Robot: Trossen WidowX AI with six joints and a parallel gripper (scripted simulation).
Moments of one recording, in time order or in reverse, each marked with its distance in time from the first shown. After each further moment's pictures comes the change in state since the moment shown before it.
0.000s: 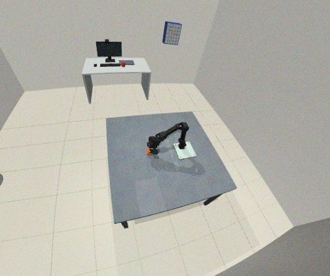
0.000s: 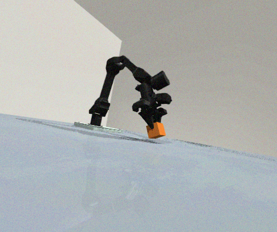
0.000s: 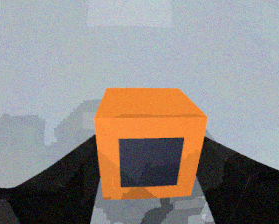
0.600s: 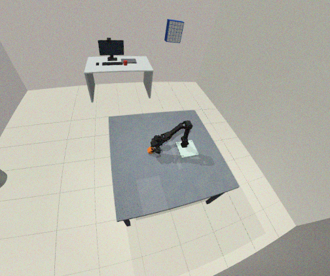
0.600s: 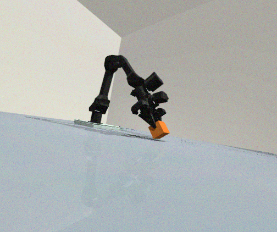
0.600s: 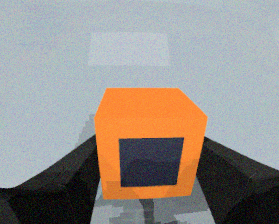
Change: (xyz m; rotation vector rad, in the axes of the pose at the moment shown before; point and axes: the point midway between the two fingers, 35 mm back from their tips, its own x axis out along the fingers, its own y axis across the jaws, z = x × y) arm 0.013 0.000 0.001 -0.002 -0.214 -0.001
